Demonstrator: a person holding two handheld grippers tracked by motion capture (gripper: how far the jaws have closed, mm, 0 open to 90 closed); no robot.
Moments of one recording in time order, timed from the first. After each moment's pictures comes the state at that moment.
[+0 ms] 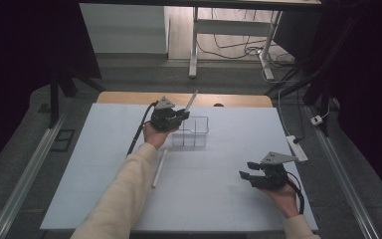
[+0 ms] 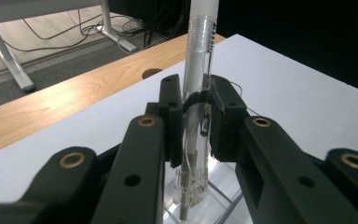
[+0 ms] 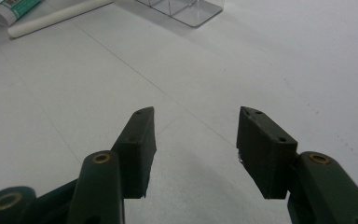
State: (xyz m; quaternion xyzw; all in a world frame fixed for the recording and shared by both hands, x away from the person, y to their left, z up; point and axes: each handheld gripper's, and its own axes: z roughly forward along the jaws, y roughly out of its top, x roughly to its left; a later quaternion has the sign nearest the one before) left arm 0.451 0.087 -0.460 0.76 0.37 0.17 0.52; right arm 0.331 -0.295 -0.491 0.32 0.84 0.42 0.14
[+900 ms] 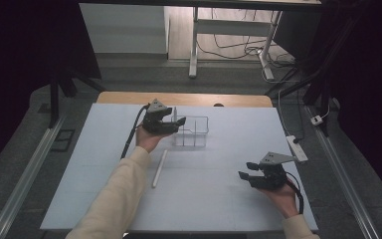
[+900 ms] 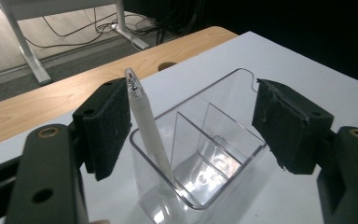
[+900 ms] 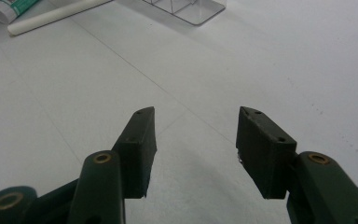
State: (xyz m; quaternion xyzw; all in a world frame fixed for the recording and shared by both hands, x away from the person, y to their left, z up) left arm 0.433 0.106 -0.457 0.75 0.38 0.19 0.51; right arm 0.331 -0.292 -0.492 0.32 0.84 0.41 0.14
